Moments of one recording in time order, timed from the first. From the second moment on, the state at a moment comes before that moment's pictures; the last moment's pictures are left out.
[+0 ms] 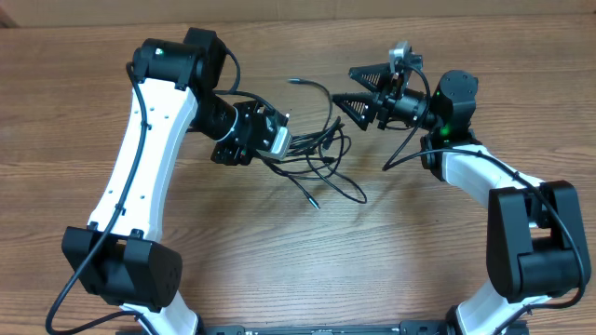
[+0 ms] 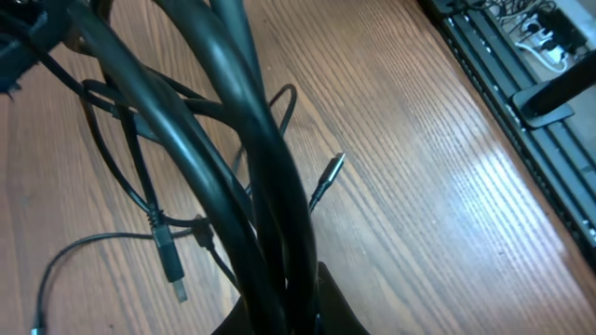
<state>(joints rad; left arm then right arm) -0.20 1.84 1.89 -1.66 0.73 1.77 0.12 1.83 0.98 0.85 -1.02 0.41</state>
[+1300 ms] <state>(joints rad) -0.18 1.84 1.89 -1.62 0.69 1.74 0.13 1.83 0.98 0.91 -1.24 0.31</state>
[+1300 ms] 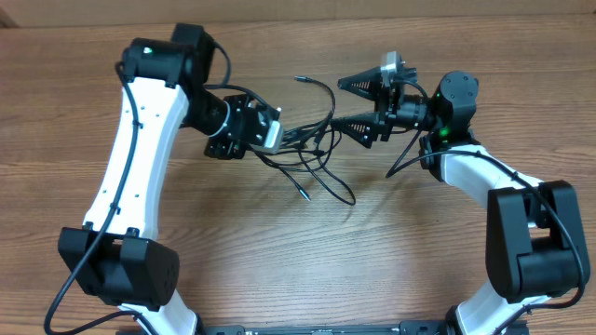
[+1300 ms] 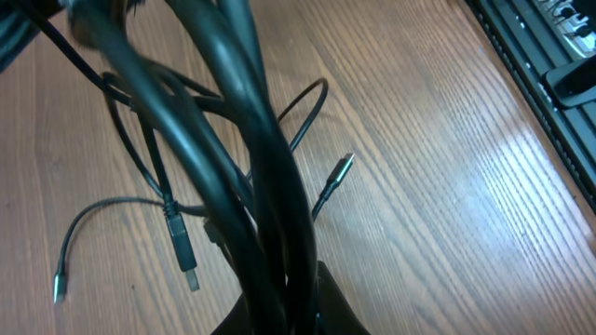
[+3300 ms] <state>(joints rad) -0.30 1.84 1.89 -1.60 0.54 1.47 0.07 1.83 0.98 0.64 -0.65 0.32</state>
